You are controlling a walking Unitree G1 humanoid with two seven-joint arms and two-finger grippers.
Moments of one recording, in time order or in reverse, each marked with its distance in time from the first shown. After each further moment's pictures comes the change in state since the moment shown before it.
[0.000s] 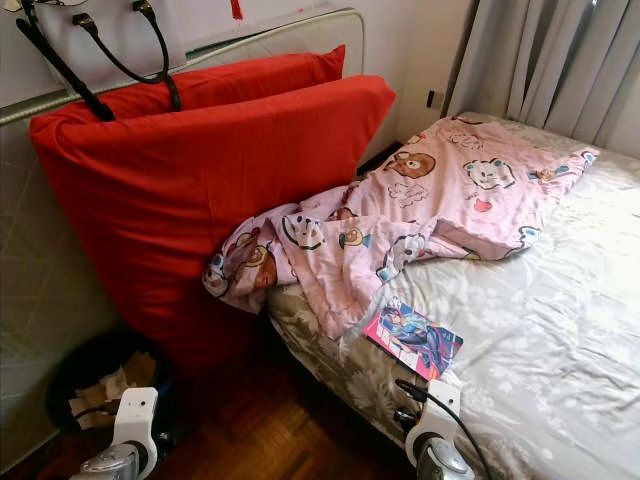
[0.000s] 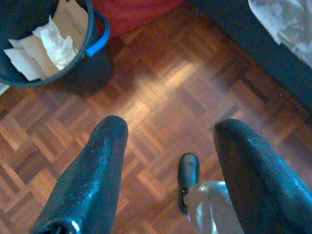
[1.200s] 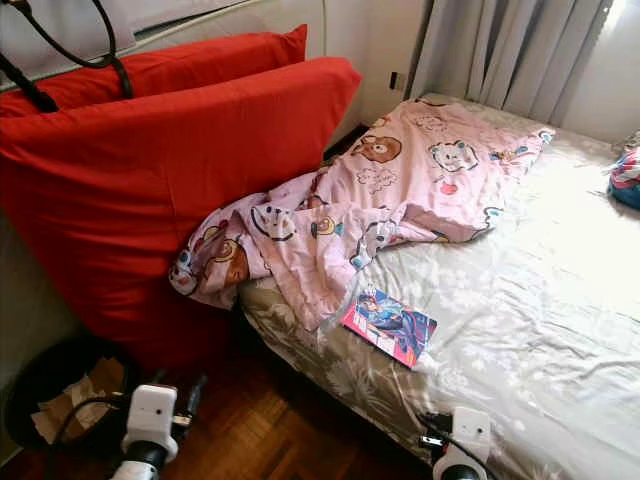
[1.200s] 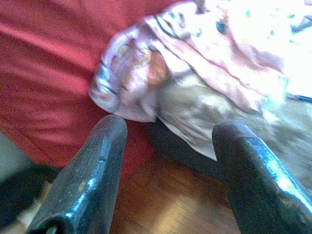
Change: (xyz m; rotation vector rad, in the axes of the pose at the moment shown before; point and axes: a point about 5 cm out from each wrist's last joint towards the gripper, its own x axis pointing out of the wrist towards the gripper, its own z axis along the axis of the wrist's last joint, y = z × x) left arm -0.045 -0.043 0.013 0.170 -0.677 -0.062; right arm -0.025 -0.040 -0.016 -0.141 -0.264 -0.027
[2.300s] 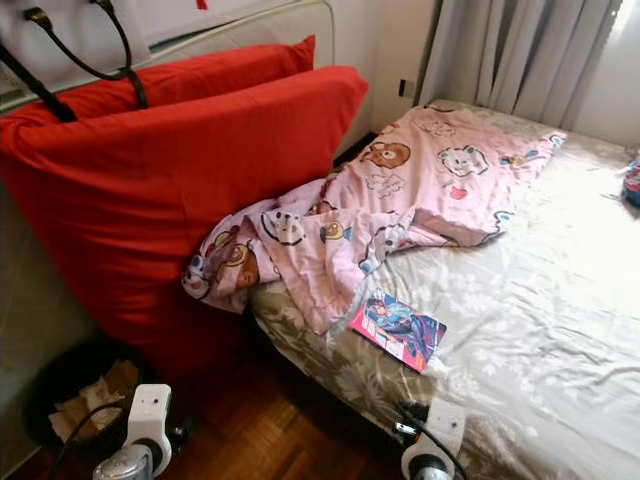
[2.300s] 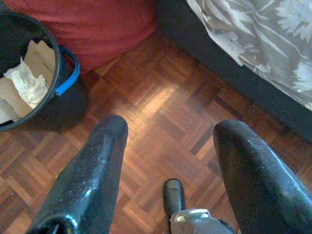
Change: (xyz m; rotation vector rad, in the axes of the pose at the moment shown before) left arm 0.024 0.020 -0.039 -0.169 0.561 0.007; right arm -0.001 0.051 0.005 0.109 -0.059 -0.004
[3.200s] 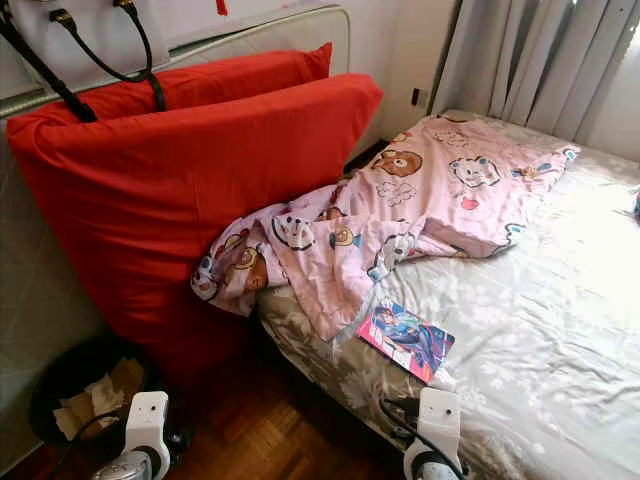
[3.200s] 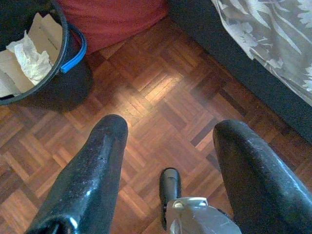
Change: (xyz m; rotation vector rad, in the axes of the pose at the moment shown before) left arm -0.002 0.001 -0.010 -0.039 0.060 0.023; right arm -0.038 0.016 0.032 -0.202 0.194 -0.053
